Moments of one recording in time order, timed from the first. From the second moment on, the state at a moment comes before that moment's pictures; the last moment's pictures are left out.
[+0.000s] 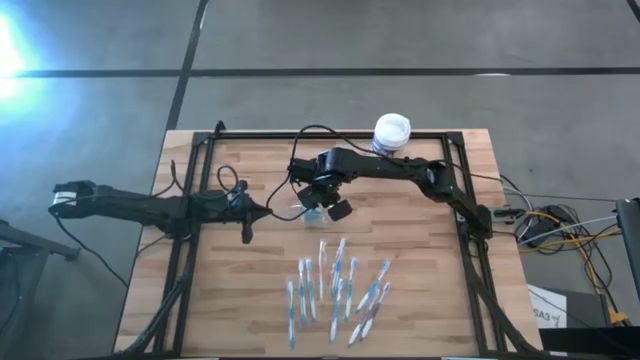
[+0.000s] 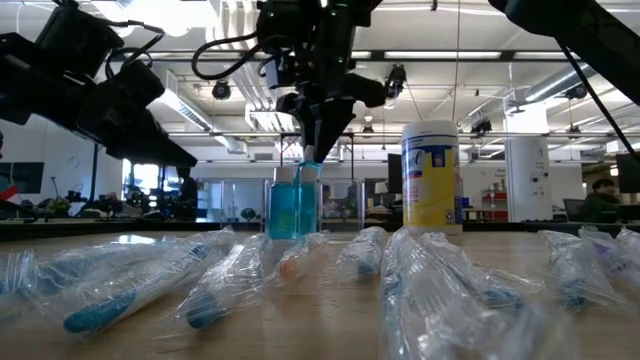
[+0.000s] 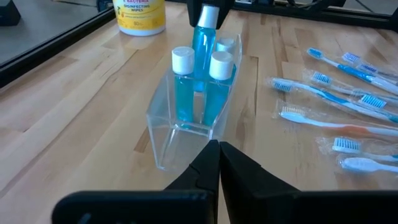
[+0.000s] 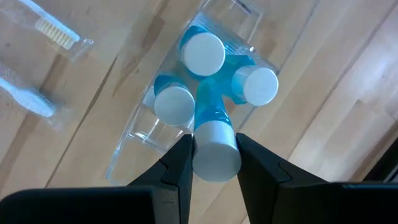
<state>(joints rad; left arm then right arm) 0.06 0.75 0.11 0.29 -0.13 -0.13 -0.14 2.28 2.20 -1.28 0.05 -0.70</state>
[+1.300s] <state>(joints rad) 0.06 0.75 0.11 0.29 -0.13 -0.13 -0.14 2.27 2.35 -1.42 0.17 -0.51</state>
